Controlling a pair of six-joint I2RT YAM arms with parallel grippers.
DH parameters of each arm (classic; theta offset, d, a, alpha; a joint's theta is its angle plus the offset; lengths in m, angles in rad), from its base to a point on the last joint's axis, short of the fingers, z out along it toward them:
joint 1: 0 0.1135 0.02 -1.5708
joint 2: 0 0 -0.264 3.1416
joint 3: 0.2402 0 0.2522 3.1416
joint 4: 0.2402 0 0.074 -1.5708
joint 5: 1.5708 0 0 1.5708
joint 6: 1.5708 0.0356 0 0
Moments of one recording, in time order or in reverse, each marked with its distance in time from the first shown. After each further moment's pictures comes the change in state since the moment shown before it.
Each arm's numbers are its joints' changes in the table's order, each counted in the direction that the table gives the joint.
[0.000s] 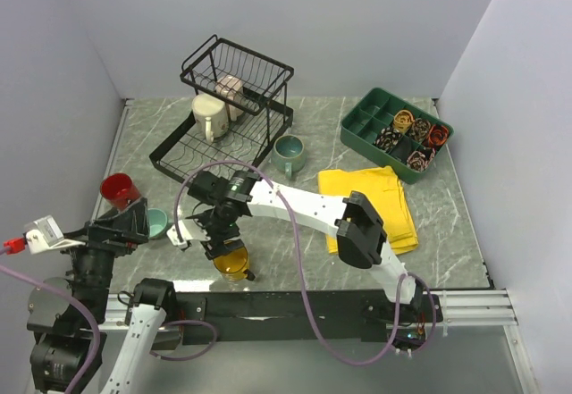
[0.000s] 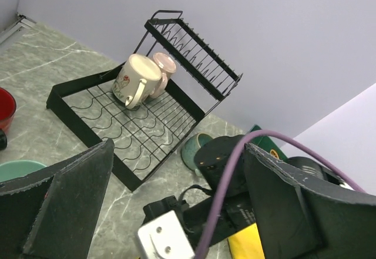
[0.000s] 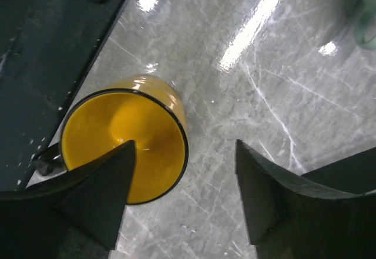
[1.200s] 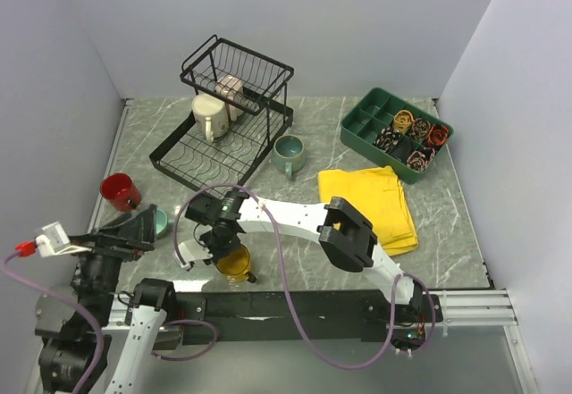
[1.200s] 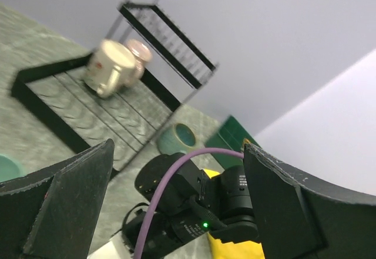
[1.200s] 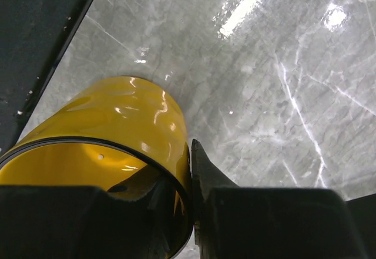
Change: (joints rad) left arm 0.000 -0.076 -0.054 -0.008 0.066 -0.071; right arm 0.052 0.092 -0.071 -0.059 0.142 -0.054
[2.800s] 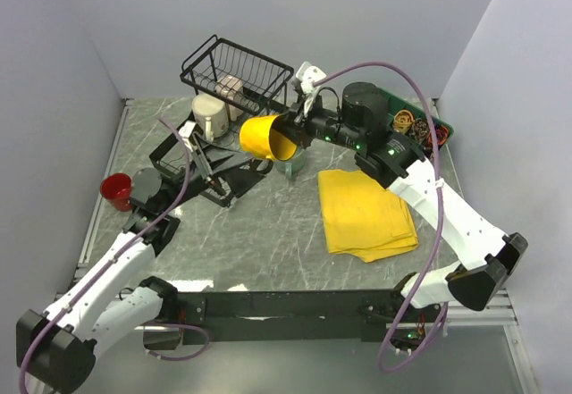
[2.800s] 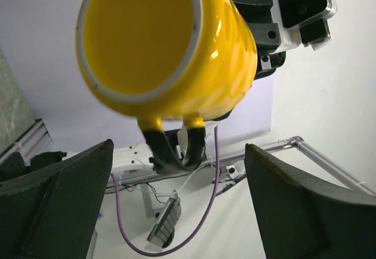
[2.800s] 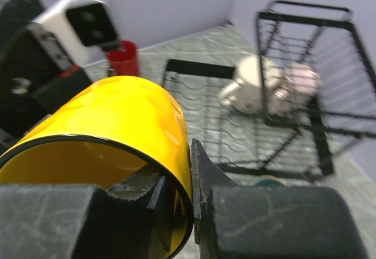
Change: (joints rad) left arm -0.296 0.804 -0.311 -1.296 0.740 -1.015; right arm -0.536 -0.900 -0.408 -0.674 -0.047 0.880
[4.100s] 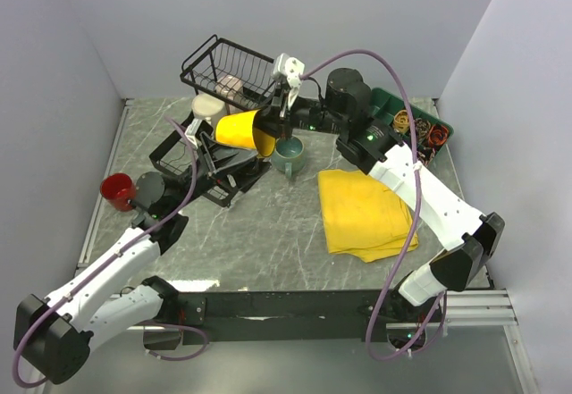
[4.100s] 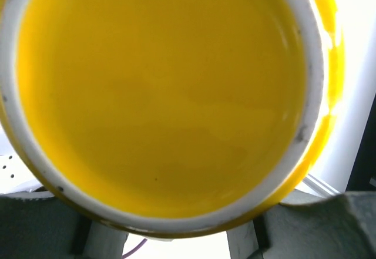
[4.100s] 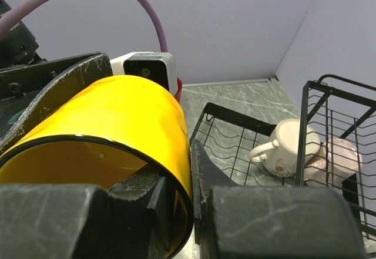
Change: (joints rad) left arm -0.114 0.067 0.028 -0.205 -0.103 -0.187; right arm 0.020 0.155 0.125 -0.153 -0.302 0.002
